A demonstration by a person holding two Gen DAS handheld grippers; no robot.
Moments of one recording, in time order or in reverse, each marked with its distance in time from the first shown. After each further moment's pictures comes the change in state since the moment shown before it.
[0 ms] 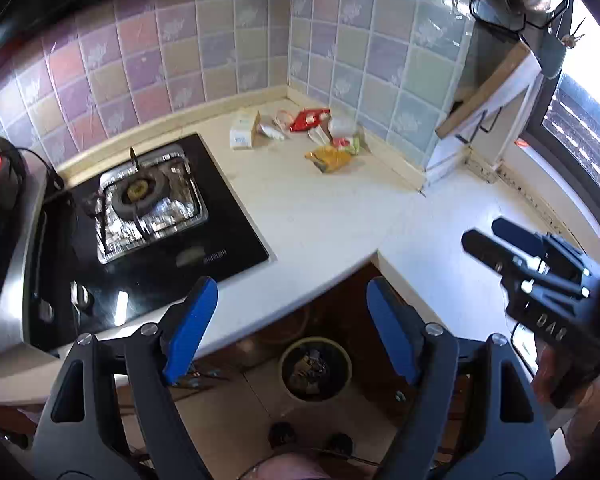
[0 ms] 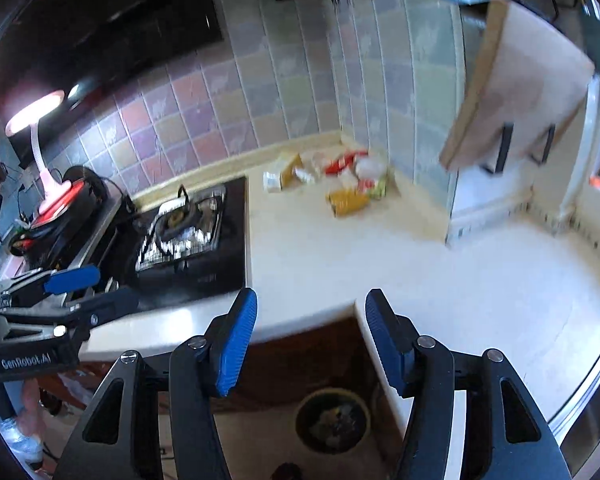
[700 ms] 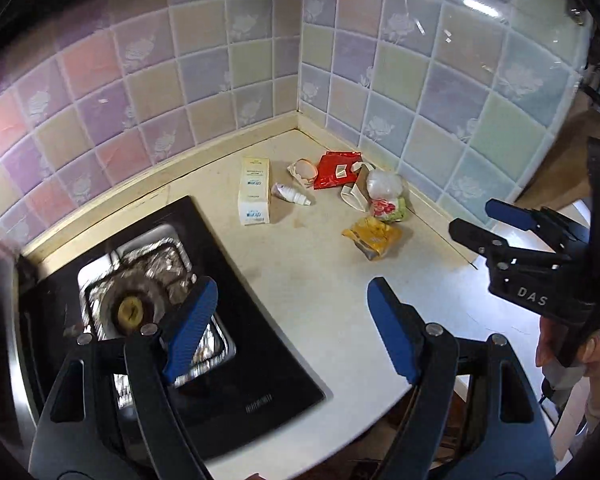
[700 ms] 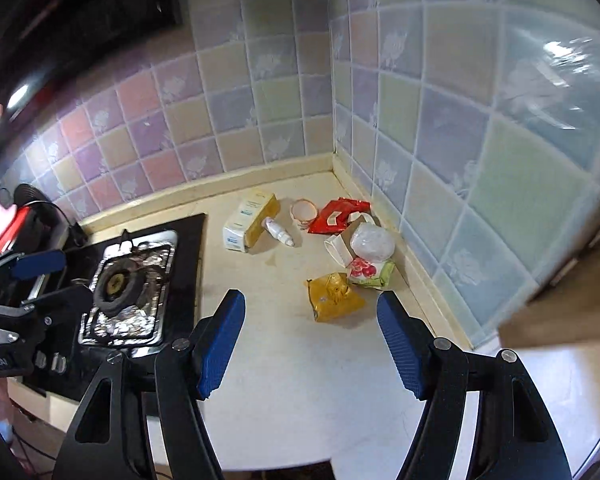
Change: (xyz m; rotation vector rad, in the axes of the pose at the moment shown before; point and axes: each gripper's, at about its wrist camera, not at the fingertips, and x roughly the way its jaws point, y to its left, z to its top) left arm 0.168 0.080 0.205 0.089 0.046 -0.061; right arm 0.241 -0.020 0.197 -0.051 0.093 -0.082
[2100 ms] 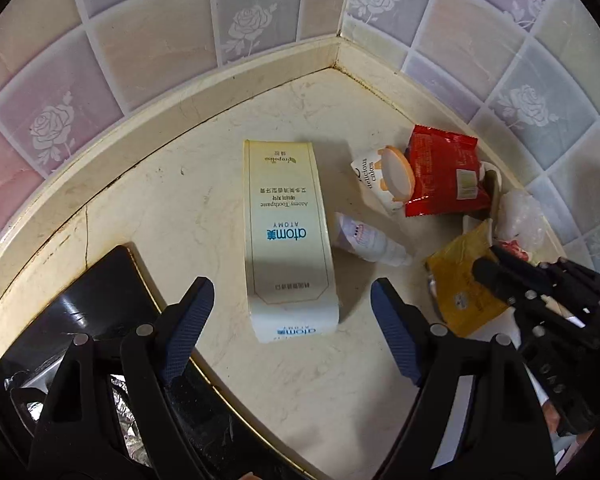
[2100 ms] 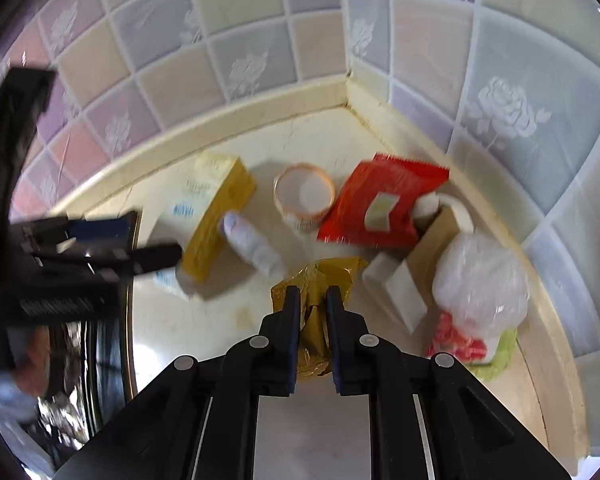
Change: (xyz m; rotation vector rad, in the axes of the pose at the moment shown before) left arm 0.306 0.082 0.097 -0.014 0.243 -0.050; right arm 0.310 0.005 0.060 0.093 0.183 0.009
